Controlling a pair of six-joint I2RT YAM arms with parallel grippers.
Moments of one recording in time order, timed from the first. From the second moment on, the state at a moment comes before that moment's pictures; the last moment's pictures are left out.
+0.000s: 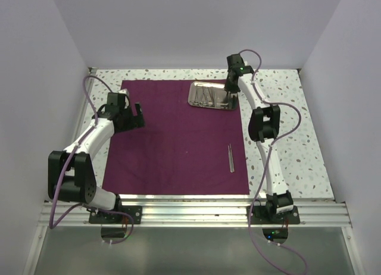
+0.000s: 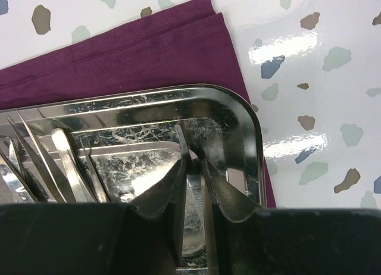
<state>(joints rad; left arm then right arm) -0.08 1.46 0.98 -0.44 -0.01 -0.32 0.22 2.72 2.62 -0.90 0.20 0.48</state>
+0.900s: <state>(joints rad) -0.08 1.47 1.02 -0.45 -0.01 -0.33 0.29 2.46 2.19 -1.02 0.17 0.37</state>
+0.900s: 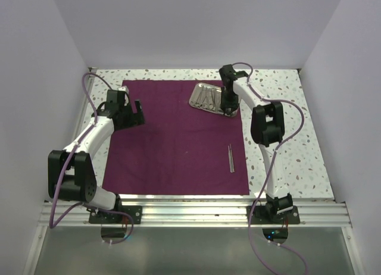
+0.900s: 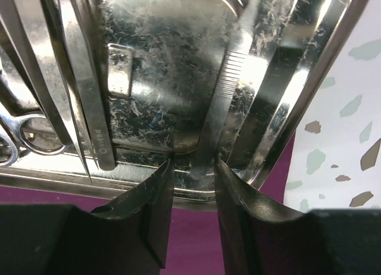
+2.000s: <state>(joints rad) -0.08 1.40 1.00 -0.47 0.01 -0.31 0.31 2.45 2.17 -1.04 0.22 0.43</state>
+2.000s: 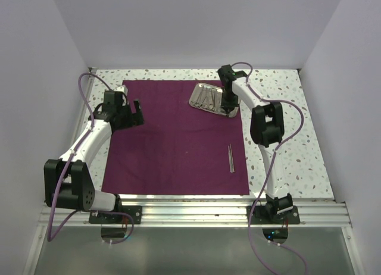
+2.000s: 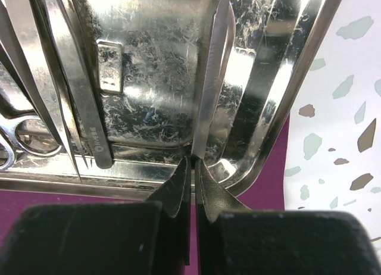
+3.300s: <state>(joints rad) -0.08 1.37 0.92 -0.37 0.05 -0.31 0.43 1.58 1.22 -0.95 0.02 0.44</state>
